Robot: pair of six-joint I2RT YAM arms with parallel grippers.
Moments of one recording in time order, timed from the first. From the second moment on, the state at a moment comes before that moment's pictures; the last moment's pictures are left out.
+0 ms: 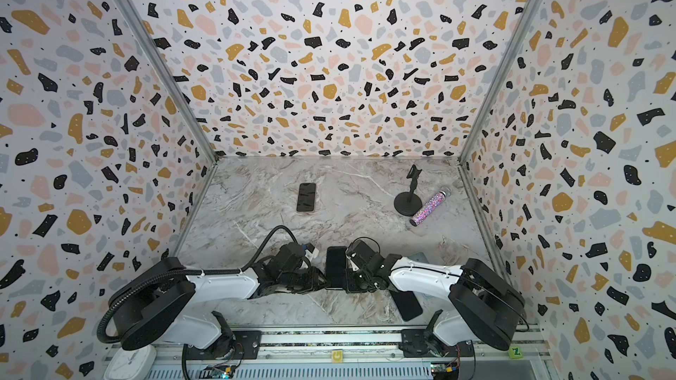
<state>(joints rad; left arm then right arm) -0.83 1.44 0.44 0.14 0.43 -0.93 0.93 1.41 0.61 -0.25 -0.29 0.78</state>
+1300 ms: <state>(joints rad) -0.84 1.44 0.44 0.13 0.40 -0.95 0.90 1.48 0.62 -0.22 -0.37 0.80</state>
